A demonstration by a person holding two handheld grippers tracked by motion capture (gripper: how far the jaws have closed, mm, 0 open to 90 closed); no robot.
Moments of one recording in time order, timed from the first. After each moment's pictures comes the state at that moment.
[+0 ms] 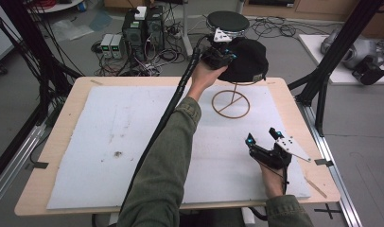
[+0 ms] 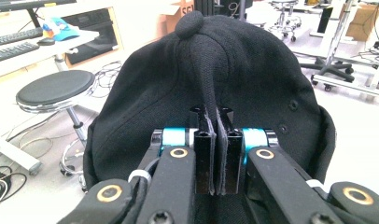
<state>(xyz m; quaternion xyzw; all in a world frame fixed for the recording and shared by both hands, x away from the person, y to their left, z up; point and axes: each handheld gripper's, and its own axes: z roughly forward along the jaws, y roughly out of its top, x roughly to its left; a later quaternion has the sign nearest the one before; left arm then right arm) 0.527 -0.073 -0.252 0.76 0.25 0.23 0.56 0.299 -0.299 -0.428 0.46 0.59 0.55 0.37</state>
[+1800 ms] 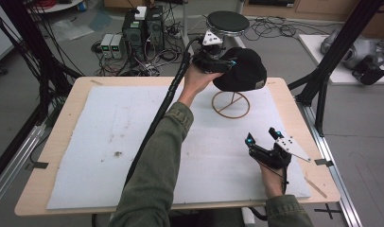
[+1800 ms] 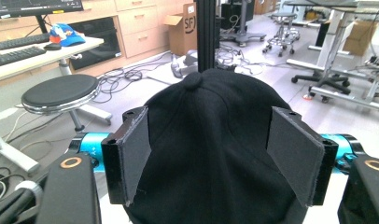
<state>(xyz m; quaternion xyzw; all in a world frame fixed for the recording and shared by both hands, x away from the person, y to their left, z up) 0.504 -0.046 -0.253 0.74 0.26 0.23 0.58 0.298 -0.297 -0.427 0.46 0.59 0.55 0.37</state>
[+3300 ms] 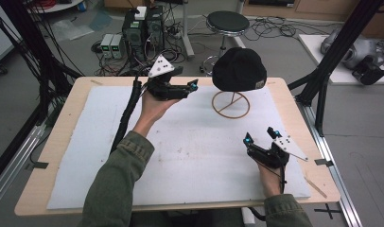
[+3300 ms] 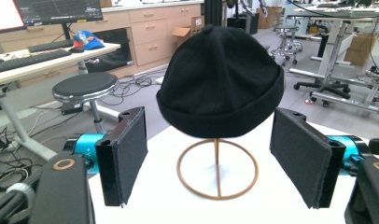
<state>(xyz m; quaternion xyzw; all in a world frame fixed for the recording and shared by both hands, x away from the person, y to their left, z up) 0.421 0.071 -0.284 0.71 0.26 0.25 0.60 0.301 -0.293 -0.428 0.46 0.59 0.55 0.37</state>
